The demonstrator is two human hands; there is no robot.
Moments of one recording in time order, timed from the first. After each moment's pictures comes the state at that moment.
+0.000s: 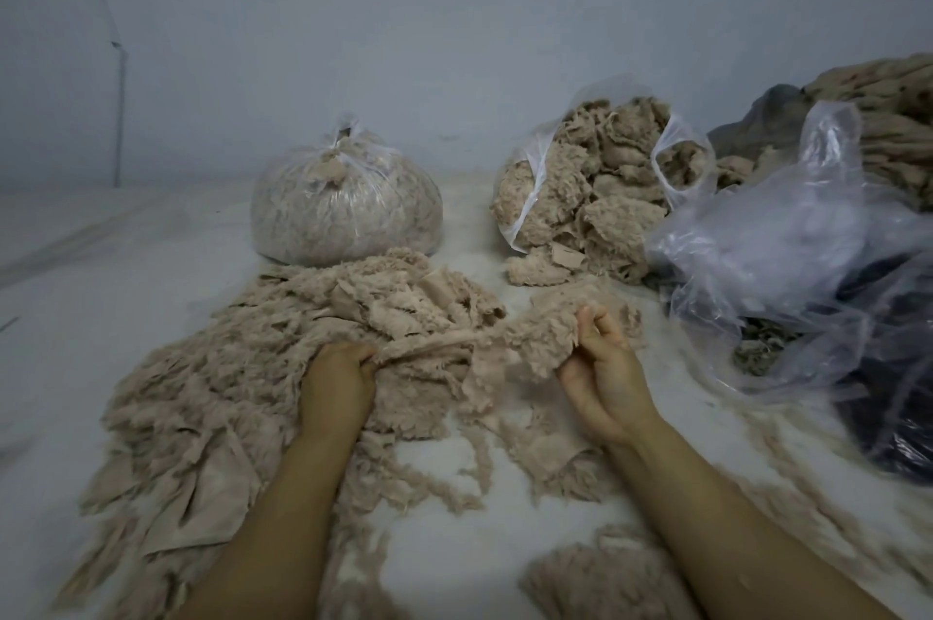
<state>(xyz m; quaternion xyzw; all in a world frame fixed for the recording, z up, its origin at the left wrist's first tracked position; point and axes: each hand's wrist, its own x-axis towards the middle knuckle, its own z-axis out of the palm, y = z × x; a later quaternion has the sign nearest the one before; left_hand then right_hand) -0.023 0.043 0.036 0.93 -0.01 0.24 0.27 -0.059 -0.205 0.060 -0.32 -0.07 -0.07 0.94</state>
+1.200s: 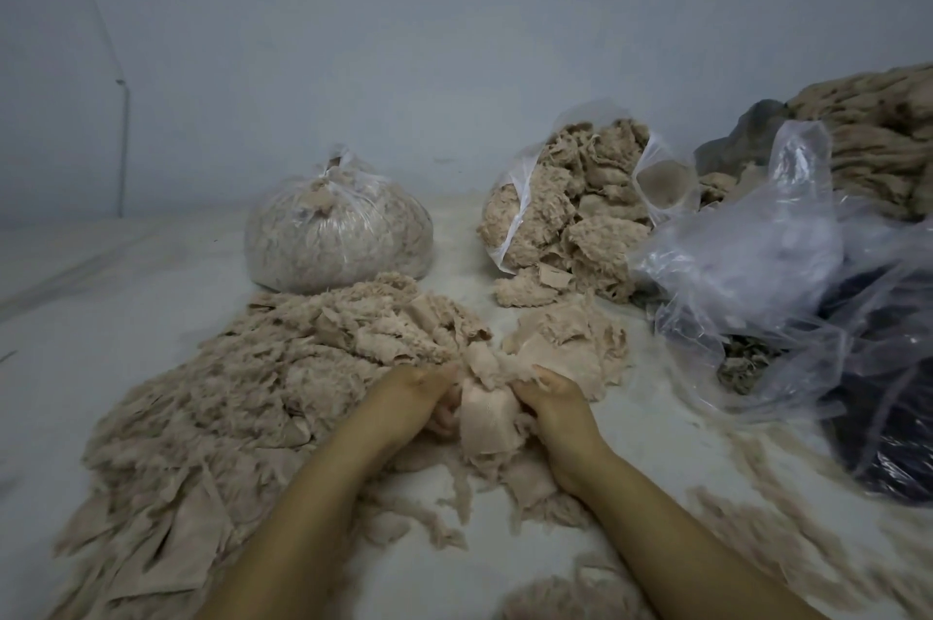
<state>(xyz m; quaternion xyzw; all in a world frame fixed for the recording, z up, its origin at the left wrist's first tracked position) -0.068 -0.026 0.098 0.88 -0.05 -0.07 0.47 -0.075 -0.191 0.049 -0.62 0.03 -0.04 0.79</state>
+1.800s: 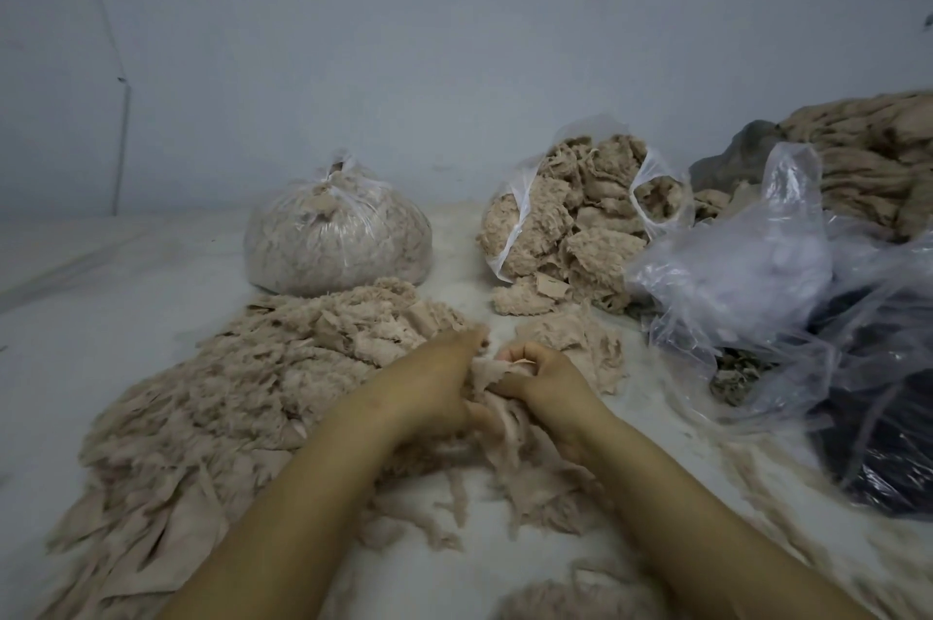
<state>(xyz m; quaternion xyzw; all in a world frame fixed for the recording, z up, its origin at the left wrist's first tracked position) -0.074 -0.045 0.139 0.96 -0.22 -0.04 0.17 -0.072 -0.191 0.089 -0.70 -0.01 0.00 0.71</state>
